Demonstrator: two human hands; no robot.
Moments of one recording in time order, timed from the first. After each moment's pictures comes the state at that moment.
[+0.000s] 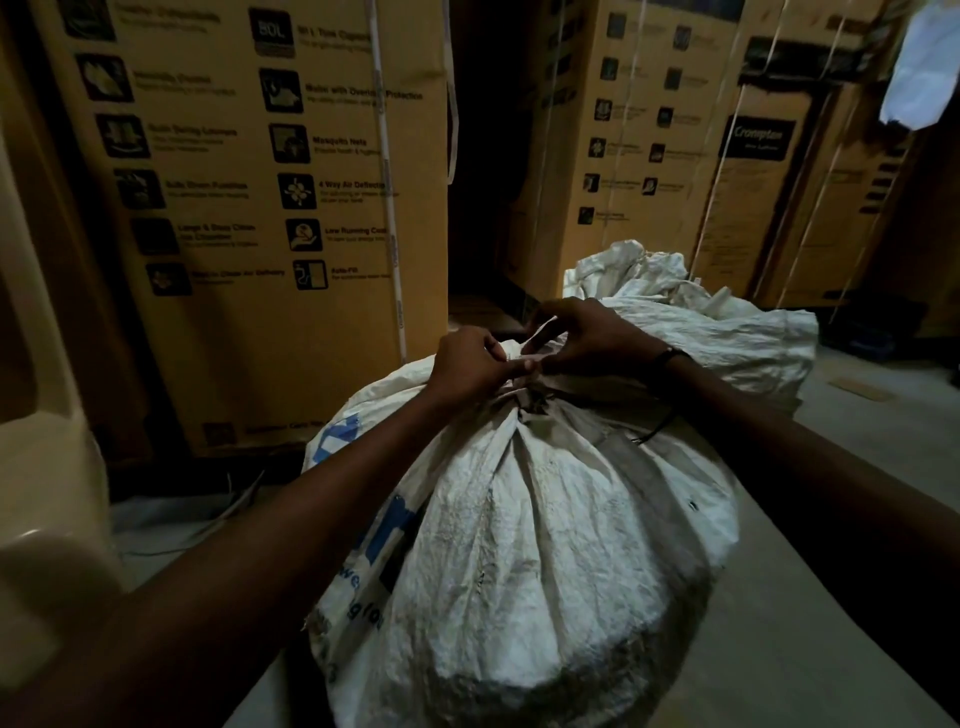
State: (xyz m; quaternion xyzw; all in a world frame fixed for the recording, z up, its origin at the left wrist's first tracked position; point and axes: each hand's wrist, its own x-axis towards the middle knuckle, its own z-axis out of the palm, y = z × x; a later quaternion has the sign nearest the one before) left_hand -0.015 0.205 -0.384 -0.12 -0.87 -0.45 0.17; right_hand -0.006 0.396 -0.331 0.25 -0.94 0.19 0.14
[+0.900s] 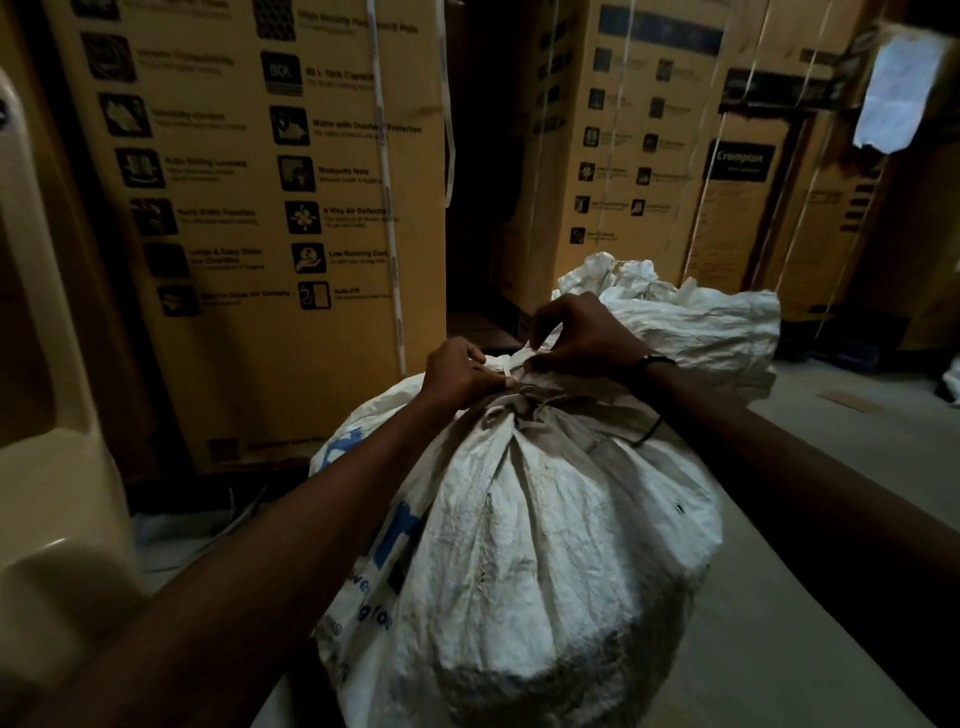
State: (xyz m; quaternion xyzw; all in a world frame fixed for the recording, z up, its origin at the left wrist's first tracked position) left_hand 0.001 0.191 -0.372 -0.09 -0.84 -0.53 0.11; right_hand -0.006 0.394 -0.319 0.24 -0.92 0.17 0.25
